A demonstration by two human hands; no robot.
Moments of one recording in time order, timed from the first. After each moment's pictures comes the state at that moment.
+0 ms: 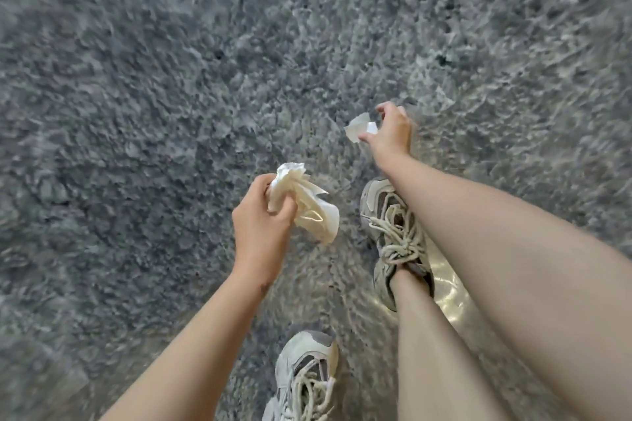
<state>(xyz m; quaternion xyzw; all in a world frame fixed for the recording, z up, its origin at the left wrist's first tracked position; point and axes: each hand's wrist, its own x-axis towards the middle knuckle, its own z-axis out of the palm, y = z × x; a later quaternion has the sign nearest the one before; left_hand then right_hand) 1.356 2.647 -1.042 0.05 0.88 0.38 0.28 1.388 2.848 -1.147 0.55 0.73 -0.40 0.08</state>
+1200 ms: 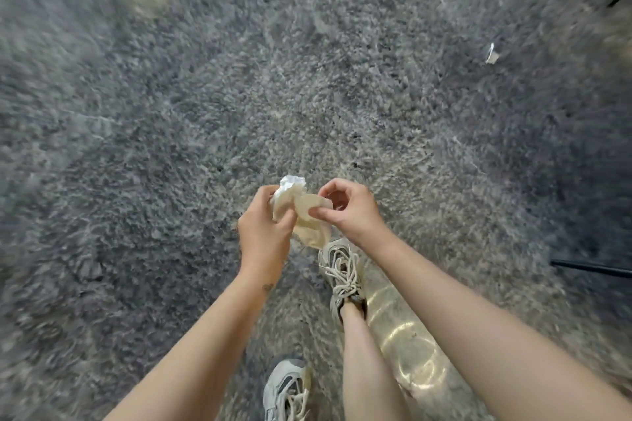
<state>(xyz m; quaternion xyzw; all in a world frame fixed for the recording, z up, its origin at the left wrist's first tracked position) 1.336 2.730 -0.828 0.13 0.85 0.44 0.27 1.416 2.849 -0.830 0.40 0.67 -0.62 -0.01</state>
